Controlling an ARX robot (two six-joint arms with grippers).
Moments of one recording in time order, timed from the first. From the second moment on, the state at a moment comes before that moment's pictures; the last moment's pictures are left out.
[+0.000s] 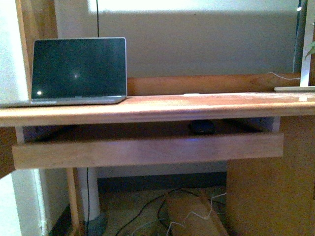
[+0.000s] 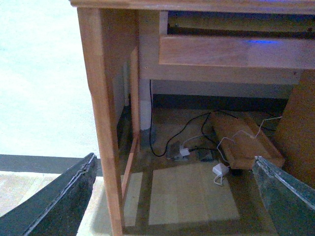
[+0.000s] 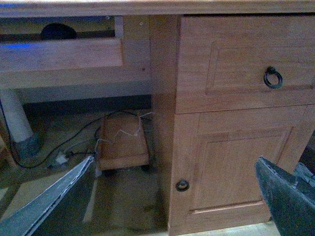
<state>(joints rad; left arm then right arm) 0.00 0.00 0.01 0.00 0.00 -0.01 0.00 0.00 0.02 0.00 0.00 0.00</state>
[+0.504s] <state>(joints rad) 0.08 0.29 0.12 -0.17 0.29 0.00 0.00 0.00 0.02 0.00 0.00 0.00</state>
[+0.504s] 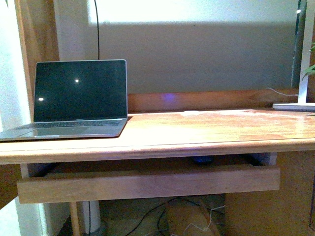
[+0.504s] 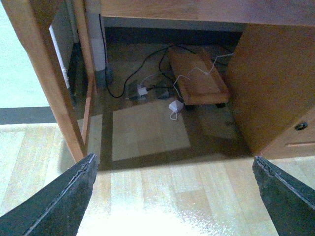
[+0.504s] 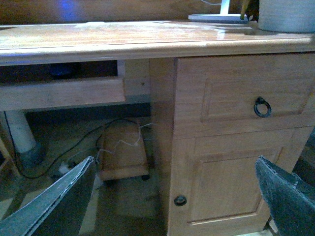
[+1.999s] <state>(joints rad) 0.11 1.96 0.89 0.47 0.48 1.49 0.00 0.00 0.02 0.00 0.00 0.00</state>
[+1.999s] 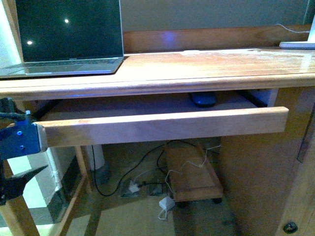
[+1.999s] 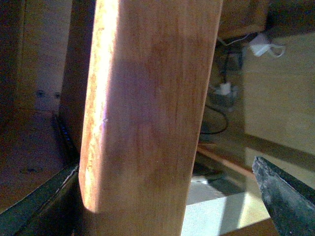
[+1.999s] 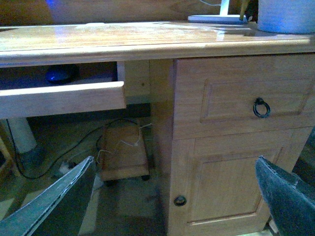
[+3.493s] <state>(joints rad) -0.03 0.16 0.20 -0.05 -0.01 0.00 0.00 0.00 0.02 0.00 0.00 0.00</state>
